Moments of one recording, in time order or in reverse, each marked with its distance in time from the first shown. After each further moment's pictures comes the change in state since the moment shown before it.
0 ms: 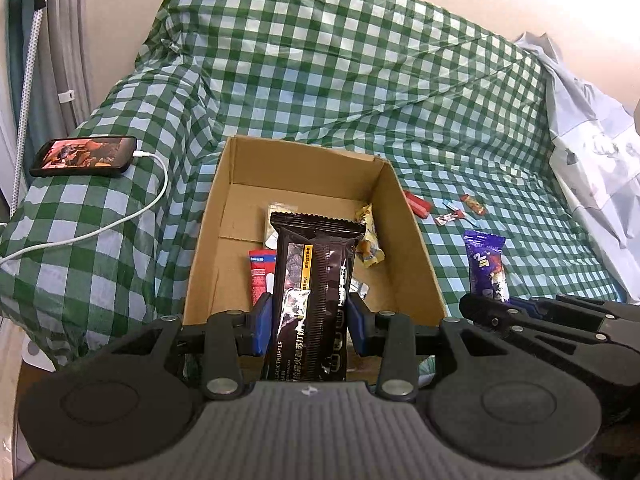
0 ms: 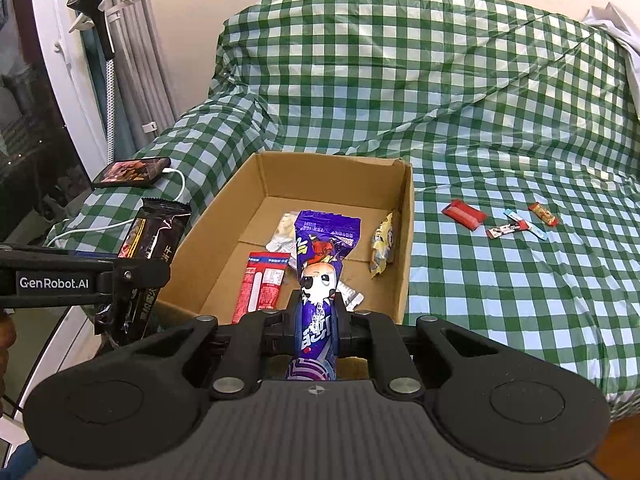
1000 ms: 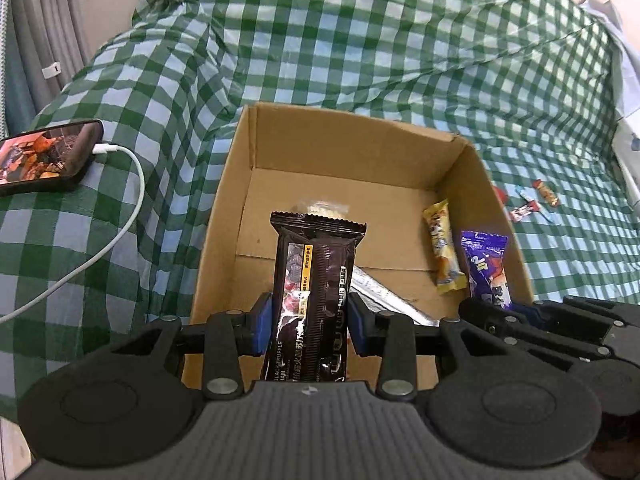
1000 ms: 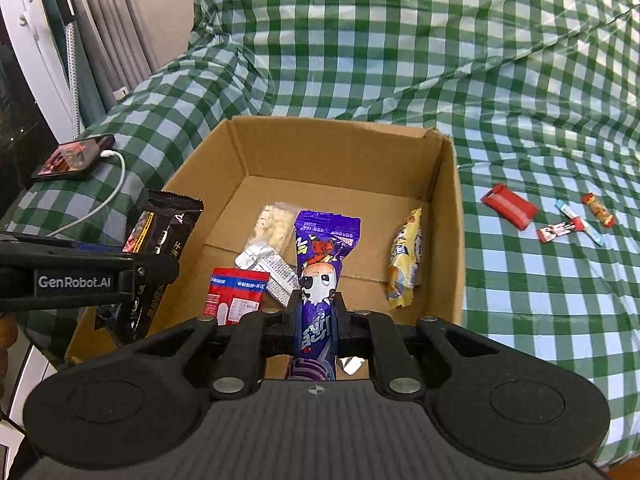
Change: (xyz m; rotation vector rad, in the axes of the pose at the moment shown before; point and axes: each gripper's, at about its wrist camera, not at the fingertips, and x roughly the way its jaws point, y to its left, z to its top) left arm 0.152 0.029 0.063 -0.003 0.152 0.102; right arm 0.159 -0.016 0.050 0.002 0.148 0.025
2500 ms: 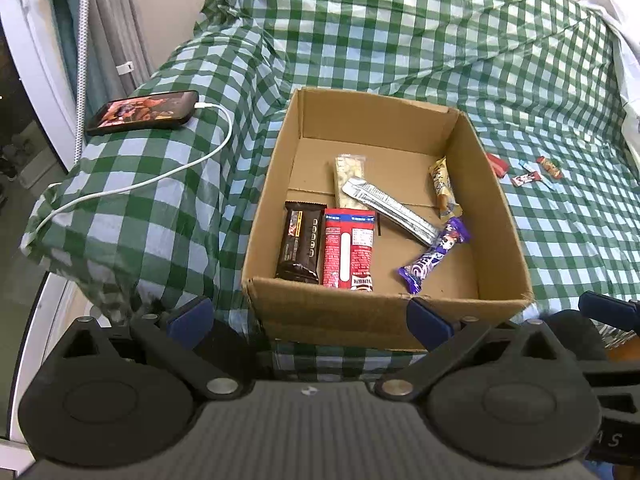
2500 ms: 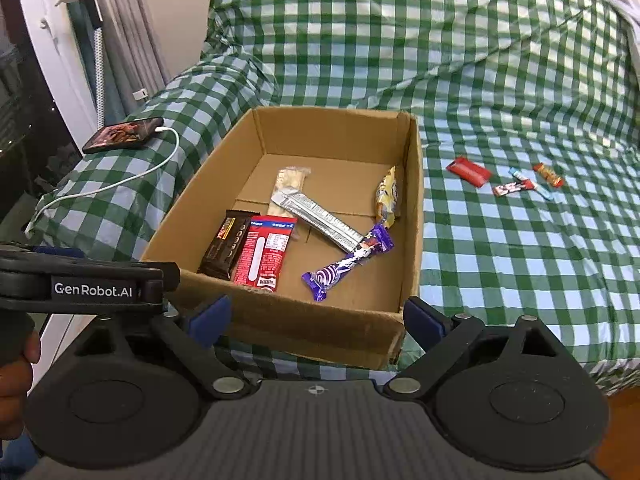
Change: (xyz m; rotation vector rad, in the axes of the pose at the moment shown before) left arm -0.122 -0.017 -0.107 -0.016 -0.055 0.142; right arm -0.131 0.034 -0.090 0.020 -0.047 -0.044
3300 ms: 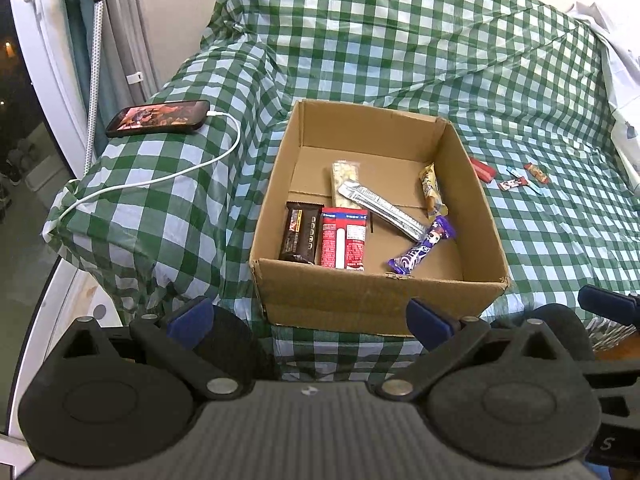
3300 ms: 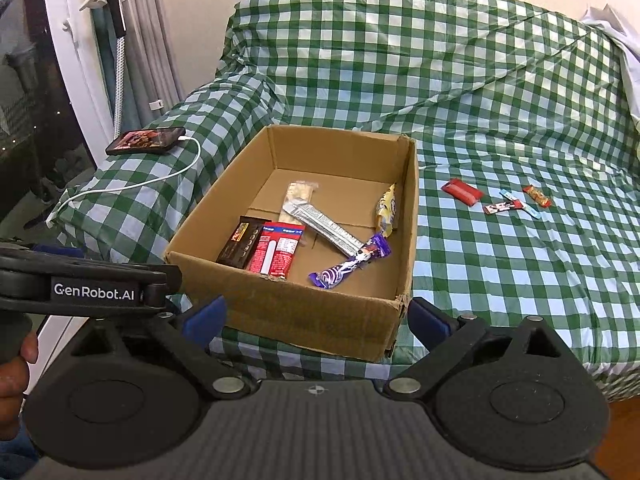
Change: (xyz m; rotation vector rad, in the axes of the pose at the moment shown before) left arm -0.037 0.001 -0.022 -0.006 -0.041 -0.006; right arm -0.042 0.011 -0.023 -0.040 -0.069 -0.006
